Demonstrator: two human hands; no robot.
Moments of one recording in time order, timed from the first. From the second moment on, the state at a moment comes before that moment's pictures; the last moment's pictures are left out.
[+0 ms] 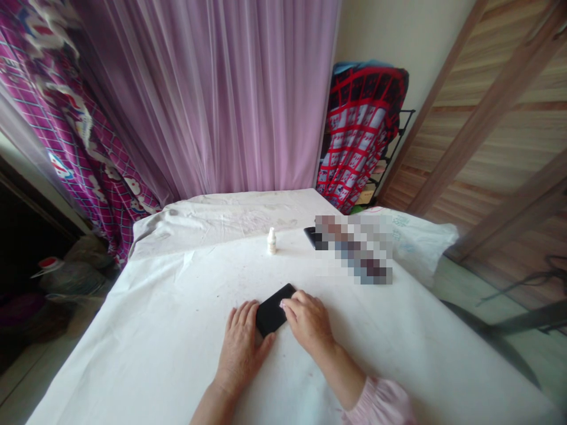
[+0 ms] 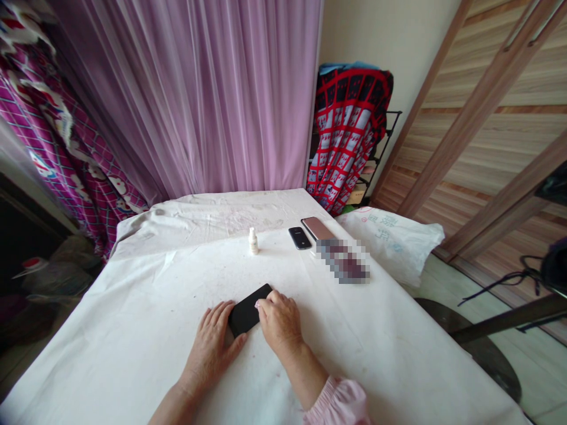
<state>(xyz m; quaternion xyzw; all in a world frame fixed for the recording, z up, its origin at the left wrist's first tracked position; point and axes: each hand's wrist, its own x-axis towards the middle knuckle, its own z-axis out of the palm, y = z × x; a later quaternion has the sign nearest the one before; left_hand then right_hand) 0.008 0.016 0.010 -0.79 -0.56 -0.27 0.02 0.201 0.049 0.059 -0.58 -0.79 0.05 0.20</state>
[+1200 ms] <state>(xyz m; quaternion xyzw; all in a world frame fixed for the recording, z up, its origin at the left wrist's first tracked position) 0.009 0.016 0.012 -0.78 -0.56 -0.28 0.01 0.205 0.041 0.056 -0.58 -0.78 0.04 0.22</state>
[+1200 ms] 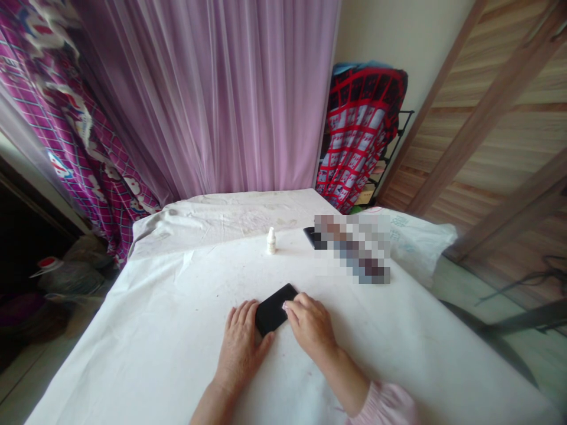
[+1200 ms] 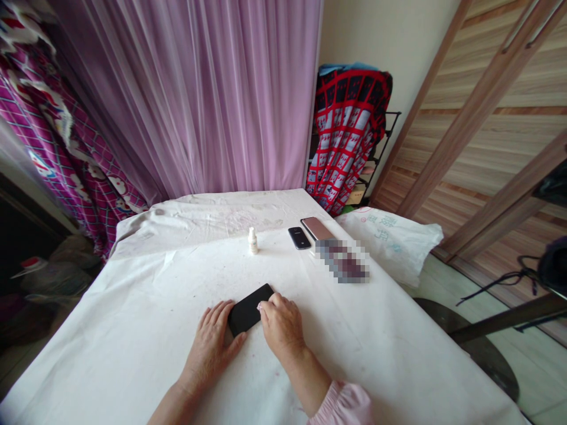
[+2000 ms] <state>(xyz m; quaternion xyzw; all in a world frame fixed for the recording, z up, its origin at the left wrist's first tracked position) 0.007 0.016 0.010 -0.78 -0.56 -0.27 0.00 0.225 0.047 0.054 -0.61 -0.76 0.06 0.21</state>
